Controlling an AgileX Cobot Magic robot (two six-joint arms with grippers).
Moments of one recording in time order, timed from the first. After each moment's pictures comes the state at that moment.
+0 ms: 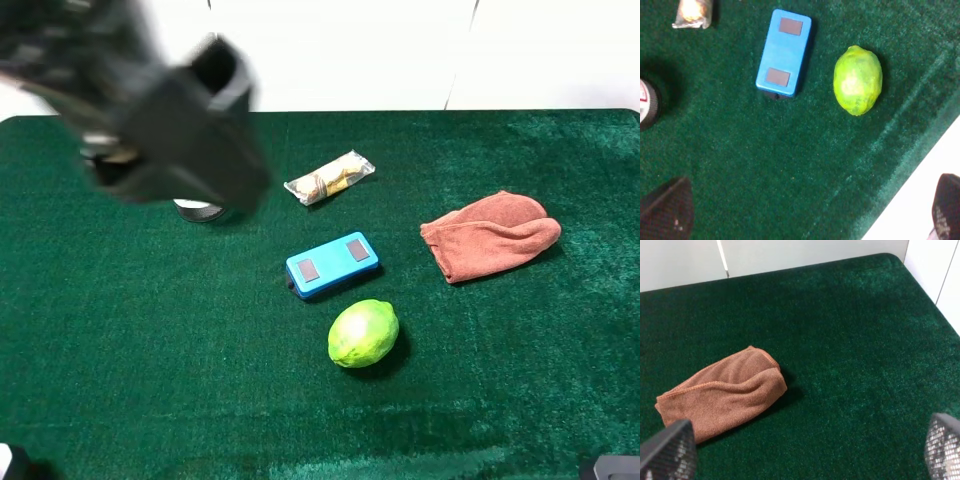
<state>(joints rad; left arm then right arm) -1.15 1.26 -1.34 0.21 1.16 -0.29 0.01 -0.01 -0.50 -0.08 1.03 0.10</state>
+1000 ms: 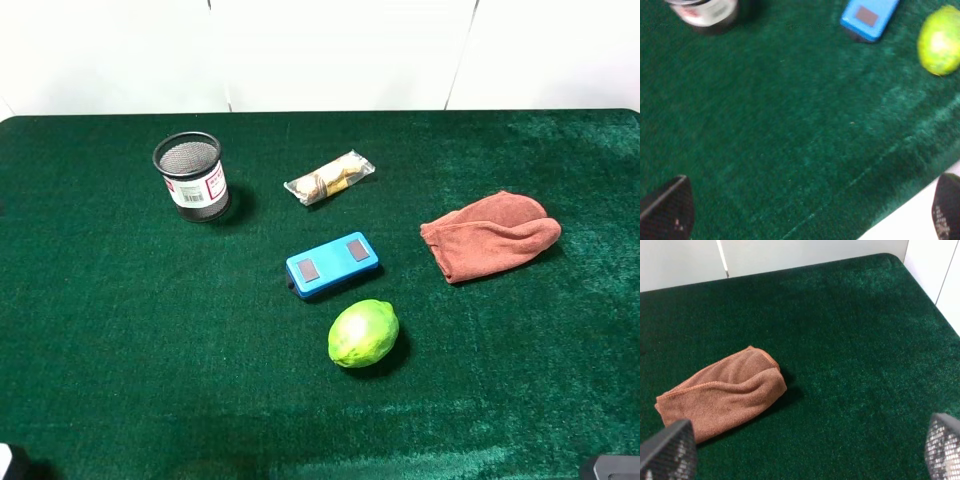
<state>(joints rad) -0.70 0.75 -0.93 0.10 1.16 -0.16 0.01 -0.01 -0.50 -0.08 1.03 0.10</state>
